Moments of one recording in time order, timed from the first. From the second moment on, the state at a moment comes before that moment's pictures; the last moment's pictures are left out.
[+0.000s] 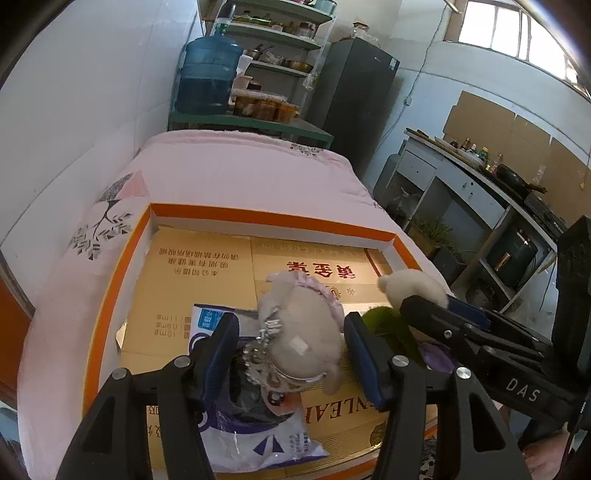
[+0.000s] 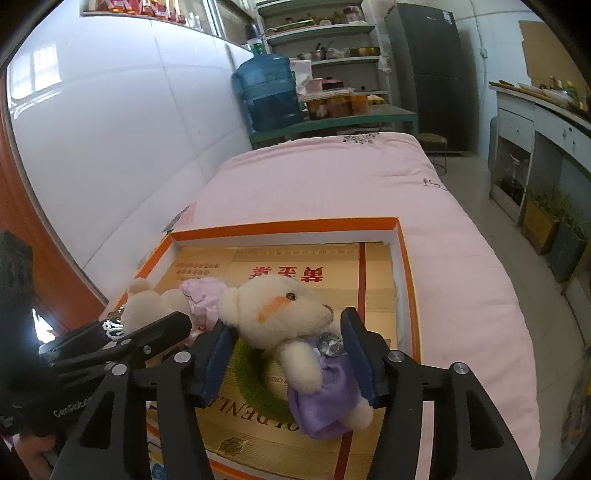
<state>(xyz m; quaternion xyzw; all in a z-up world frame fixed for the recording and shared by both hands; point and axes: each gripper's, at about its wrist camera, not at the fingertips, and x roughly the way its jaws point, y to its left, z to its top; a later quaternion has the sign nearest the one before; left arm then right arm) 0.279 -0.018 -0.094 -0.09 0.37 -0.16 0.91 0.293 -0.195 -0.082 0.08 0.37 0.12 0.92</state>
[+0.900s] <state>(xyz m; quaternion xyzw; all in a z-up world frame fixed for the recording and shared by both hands) 0.244 -0.013 -0.043 -0.10 0.27 -0.17 0.94 0.276 -0.199 -0.055 0.10 0.31 0.11 0.94</state>
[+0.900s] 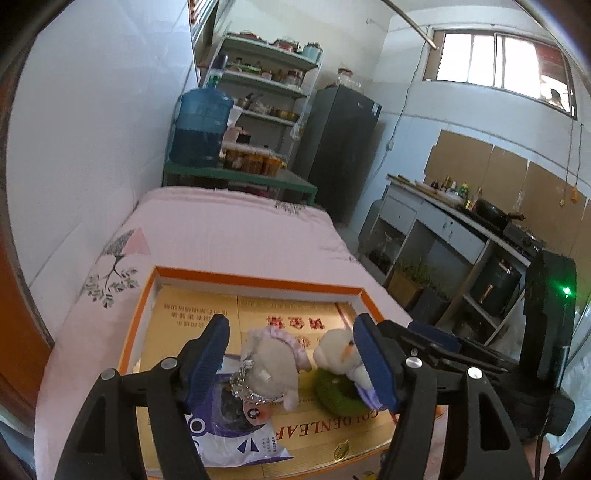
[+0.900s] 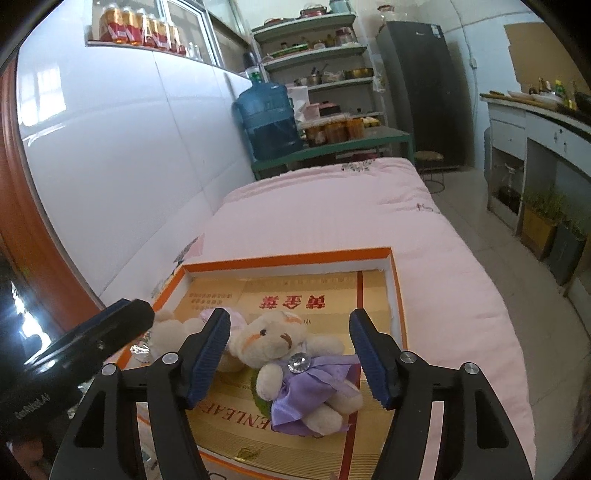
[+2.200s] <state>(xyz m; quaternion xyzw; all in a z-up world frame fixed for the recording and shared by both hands) 0.182 -0.009 0.016 -0.09 0.14 -0.15 0.97 0.228 -0.185 -0.014 0.09 0.24 0.11 0.96</state>
